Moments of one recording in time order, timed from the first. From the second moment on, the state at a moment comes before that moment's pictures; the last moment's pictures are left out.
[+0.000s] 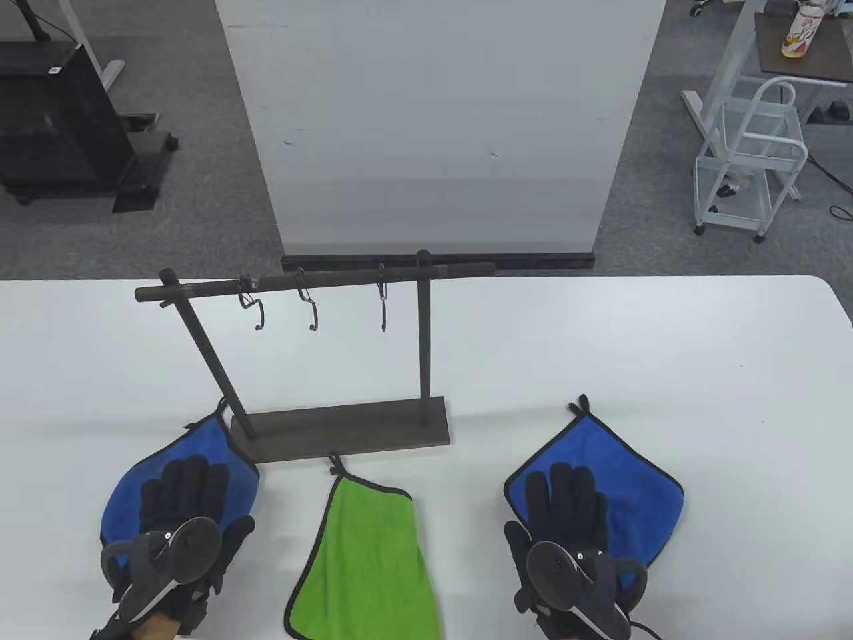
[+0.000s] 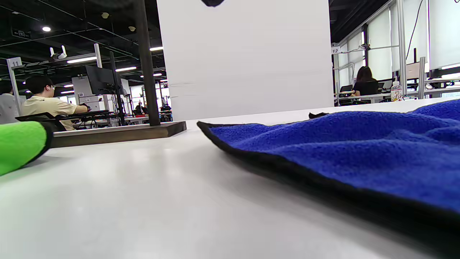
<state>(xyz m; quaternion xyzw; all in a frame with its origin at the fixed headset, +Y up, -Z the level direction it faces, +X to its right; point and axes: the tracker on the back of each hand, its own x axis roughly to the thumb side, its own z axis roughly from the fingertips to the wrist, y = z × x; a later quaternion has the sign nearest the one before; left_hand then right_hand) -0.343 -0.728 -0.252 0.09 -0.02 0.00 1.00 0.129 -0.737 -0.214 0.03 -0.11 0.99 0.09</state>
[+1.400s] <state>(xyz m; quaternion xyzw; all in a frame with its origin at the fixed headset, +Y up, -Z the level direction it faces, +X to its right) -0.375 -0.657 -0.352 -0.04 0.10 0.05 0.99 0.135 -0.731 -0.204 0.06 -0.12 0.98 0.14</state>
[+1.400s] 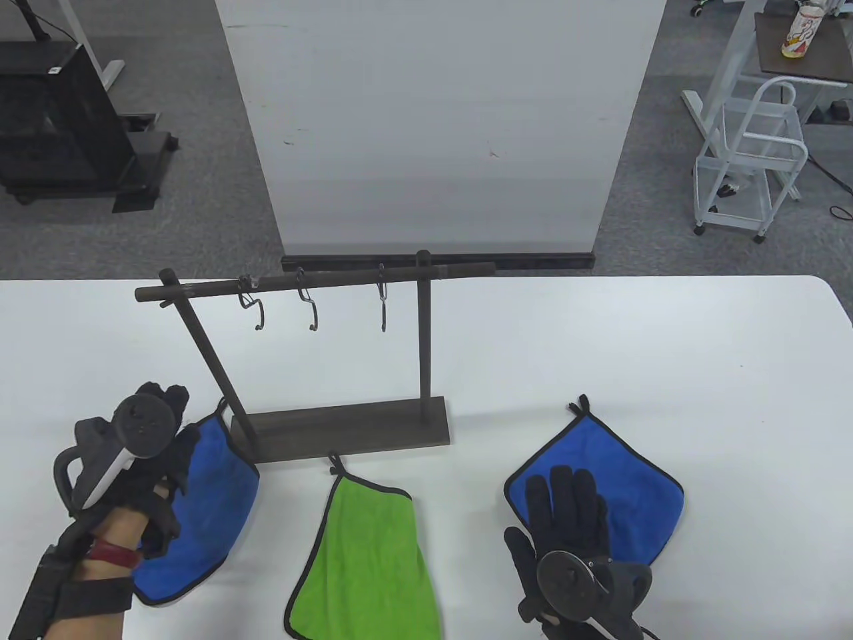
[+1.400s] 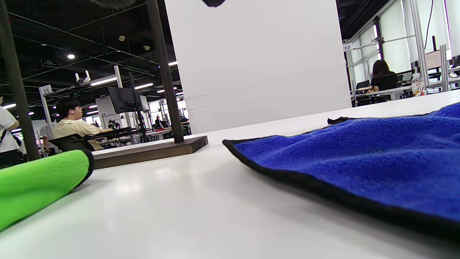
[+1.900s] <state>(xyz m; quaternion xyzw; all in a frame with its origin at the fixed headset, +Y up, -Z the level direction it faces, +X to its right) -0.369 -0.753 -0.396 -0.10 0.13 -0.04 0.99 0.136 -0.731 -0.204 0.06 -0.12 0.98 0.14</state>
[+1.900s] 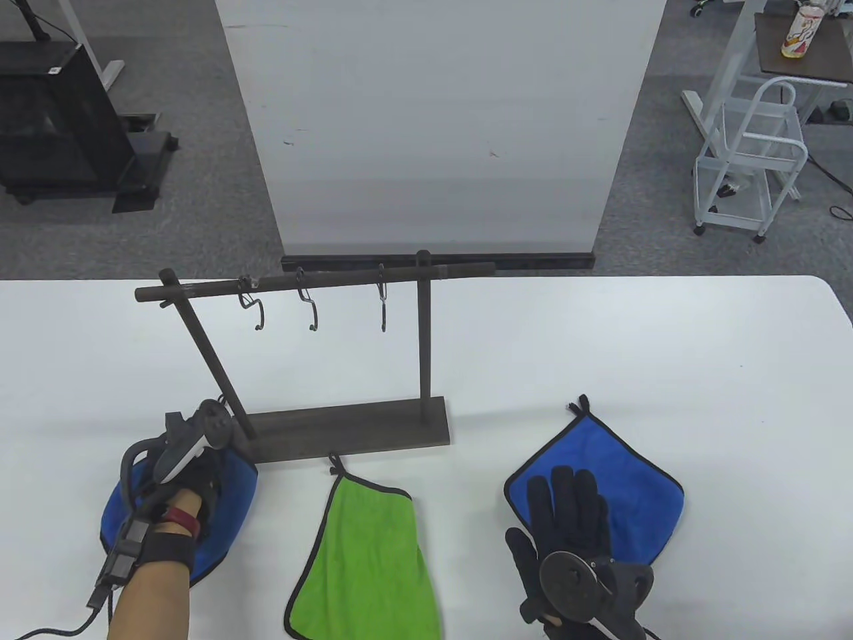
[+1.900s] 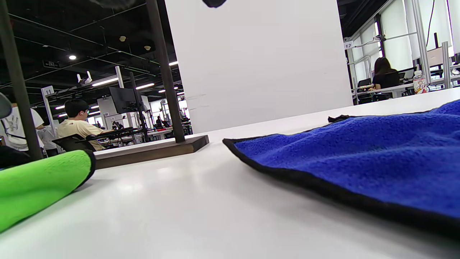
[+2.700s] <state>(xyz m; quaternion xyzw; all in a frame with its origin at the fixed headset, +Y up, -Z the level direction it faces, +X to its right) -0.325 -0.572 -0.255 0.35 -0.02 0.01 0.93 0.132 -0.732 -0.204 0.06 -0.11 0.98 0.15</state>
